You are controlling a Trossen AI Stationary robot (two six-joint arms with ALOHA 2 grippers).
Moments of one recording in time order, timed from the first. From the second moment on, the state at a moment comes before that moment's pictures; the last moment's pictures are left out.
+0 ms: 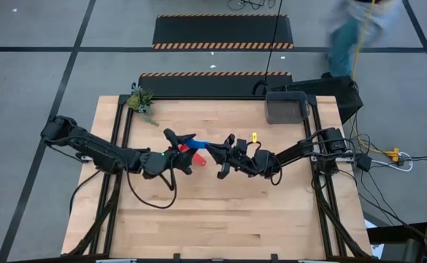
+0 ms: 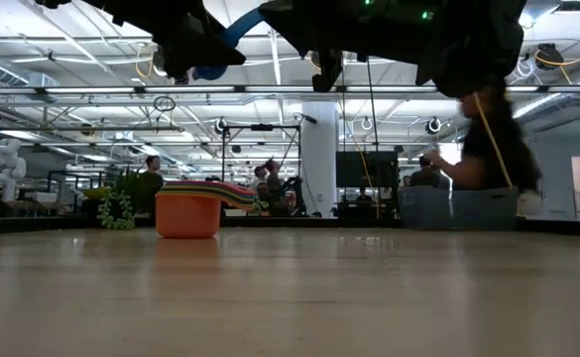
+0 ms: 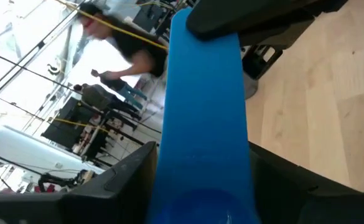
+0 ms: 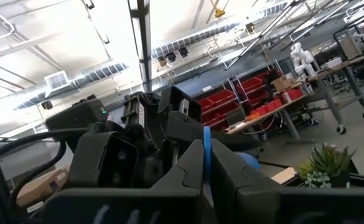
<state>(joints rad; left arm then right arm) -0.28 1.32 0.71 0.41 -0.92 0.74 0.15 1.89 0.84 1.50 0.45 0.30</state>
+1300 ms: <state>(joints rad) -0.30 1.32 0.71 0.26 -0.90 0.63 0.14 1.76 0.78 1.36 0.45 0.21</state>
